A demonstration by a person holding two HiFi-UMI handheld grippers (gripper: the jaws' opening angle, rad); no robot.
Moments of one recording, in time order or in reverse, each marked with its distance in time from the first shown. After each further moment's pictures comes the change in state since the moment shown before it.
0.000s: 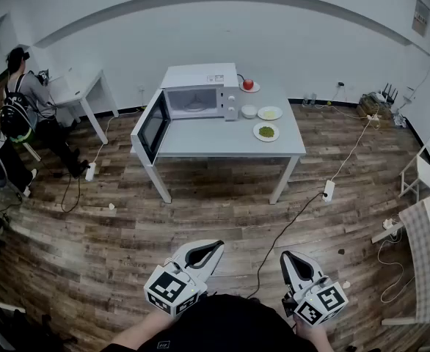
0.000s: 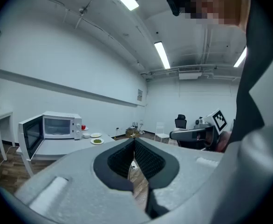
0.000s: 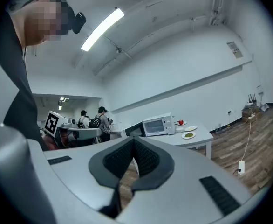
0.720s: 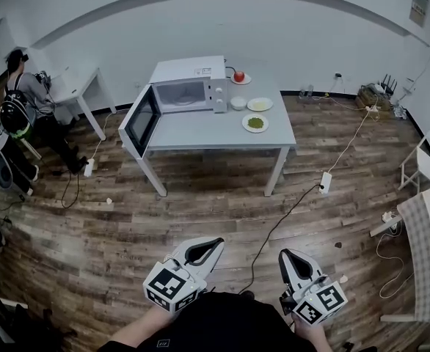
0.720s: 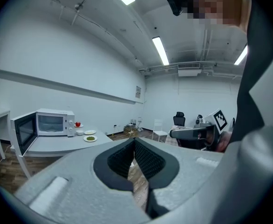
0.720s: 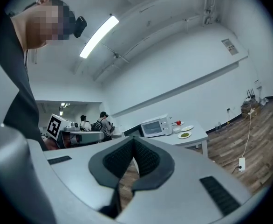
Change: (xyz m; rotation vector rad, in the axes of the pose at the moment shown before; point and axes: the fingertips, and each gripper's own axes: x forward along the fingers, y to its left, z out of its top) left arm 0.043 -0.064 -0.007 0.003 0.036 -0.010; right arm -0.060 -0.041 0.002 0.042 -0.037 0.017
